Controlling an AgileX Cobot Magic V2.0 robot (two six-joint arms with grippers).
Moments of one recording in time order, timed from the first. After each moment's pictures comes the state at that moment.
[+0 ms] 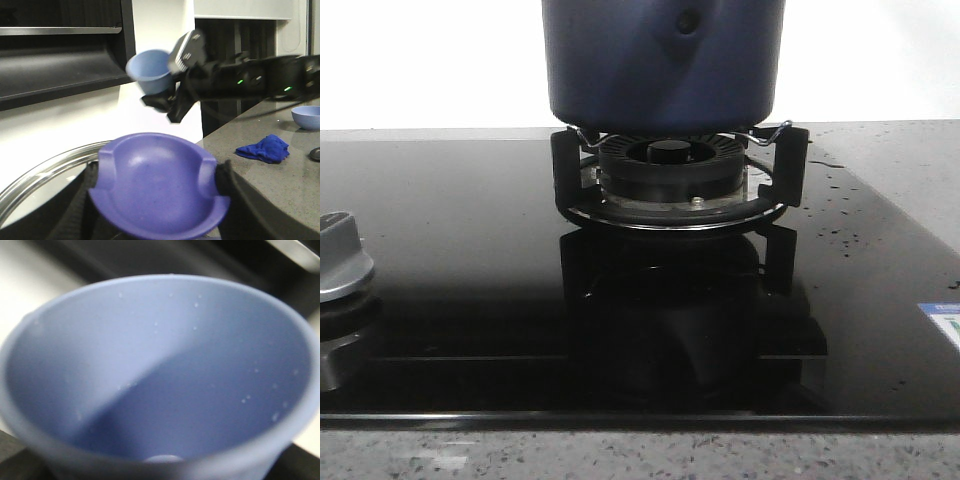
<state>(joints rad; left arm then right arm) -0.21 0.74 -0.84 -1.60 0.70 1.57 0.34 1.34 -1.33 -1.34 0.34 0.80</state>
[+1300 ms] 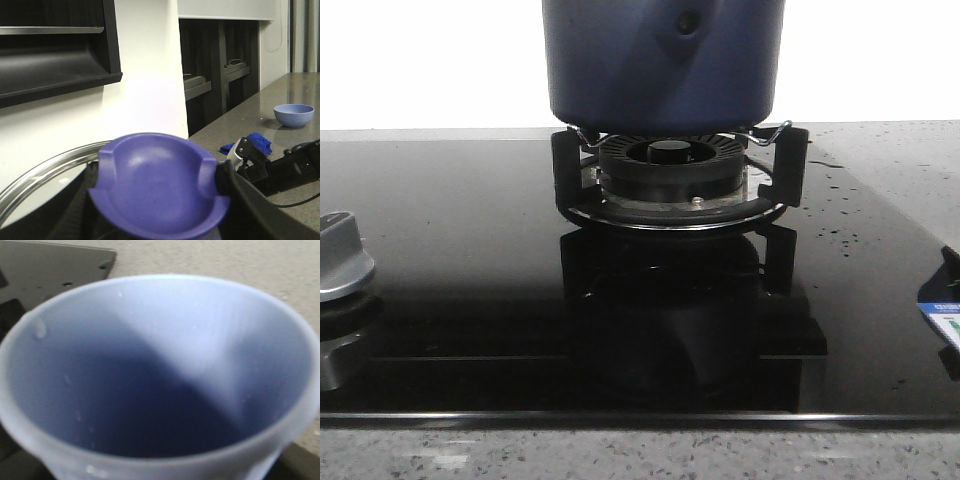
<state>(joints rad) -0.23 0.74 -0.84 -1.60 0.72 1.57 -0.13 1.16 -0.50 -1.19 -0.22 1.06</state>
